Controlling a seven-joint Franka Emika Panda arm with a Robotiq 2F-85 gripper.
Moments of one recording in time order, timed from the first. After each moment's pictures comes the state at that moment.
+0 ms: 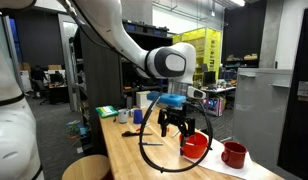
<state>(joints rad) -0.27 -0.16 -0.26 -2.36 -0.13 2.04 -0.20</state>
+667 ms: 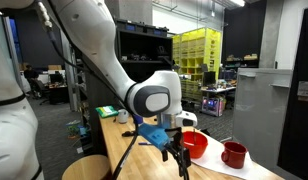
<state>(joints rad) -0.35 -0.17 -0.28 -2.69 -0.24 2.61 0.00</state>
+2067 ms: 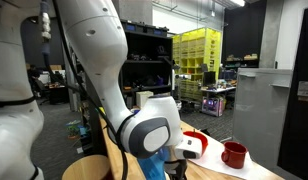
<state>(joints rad) -0.54 0.01 -0.30 -2.77 -0.54 3.00 0.29</state>
